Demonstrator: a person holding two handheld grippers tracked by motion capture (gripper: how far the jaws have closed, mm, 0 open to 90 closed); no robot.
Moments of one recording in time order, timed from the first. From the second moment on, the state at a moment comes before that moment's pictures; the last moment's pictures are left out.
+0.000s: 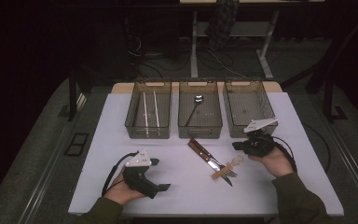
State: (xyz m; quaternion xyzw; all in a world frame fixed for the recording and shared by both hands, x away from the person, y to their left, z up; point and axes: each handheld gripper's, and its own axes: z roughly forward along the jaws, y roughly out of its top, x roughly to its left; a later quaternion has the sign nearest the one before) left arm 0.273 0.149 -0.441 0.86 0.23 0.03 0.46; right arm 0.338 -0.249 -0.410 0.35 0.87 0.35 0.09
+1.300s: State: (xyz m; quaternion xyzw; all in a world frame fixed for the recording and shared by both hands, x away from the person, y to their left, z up) left arm 0.272 0.147 -0.441 0.86 0.23 0.03 0.46; right arm 0.318 -0.240 -0.434 0.33 0.90 0.26 0.07
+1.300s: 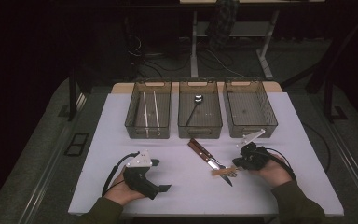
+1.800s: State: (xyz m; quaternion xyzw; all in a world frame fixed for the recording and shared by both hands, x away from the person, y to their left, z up) left arm 0.272 0.147 -0.441 0.86 0.23 0.03 0.46; right arm 0.311 -0.265 -0.425 0.36 0.87 0.32 0.07
